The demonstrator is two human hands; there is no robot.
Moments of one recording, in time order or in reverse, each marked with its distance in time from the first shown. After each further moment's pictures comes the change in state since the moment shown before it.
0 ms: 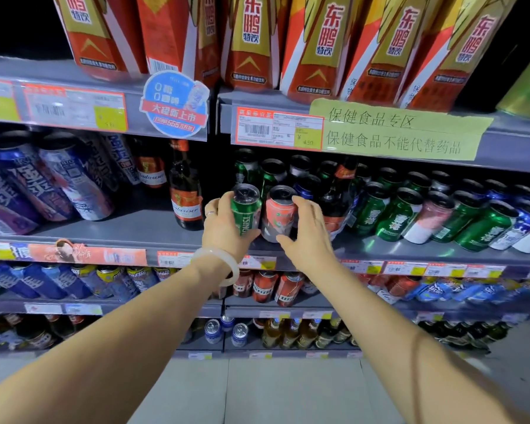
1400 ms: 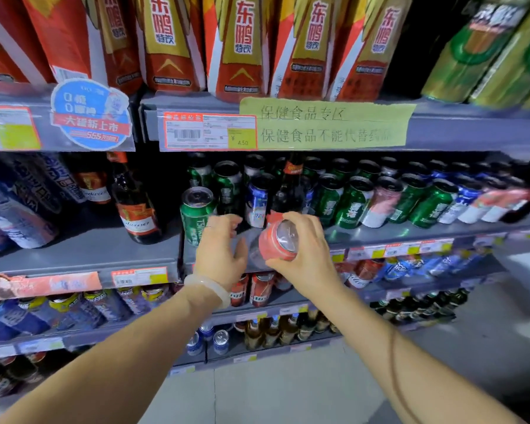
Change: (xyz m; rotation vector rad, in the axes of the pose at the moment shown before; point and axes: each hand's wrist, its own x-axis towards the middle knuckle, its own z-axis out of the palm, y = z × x) left_hand -0.031 0.028 0.033 -0.048 -0.040 0.326; right_hand -0.040 0.046 -0.030 0.128 0.123 -0.008
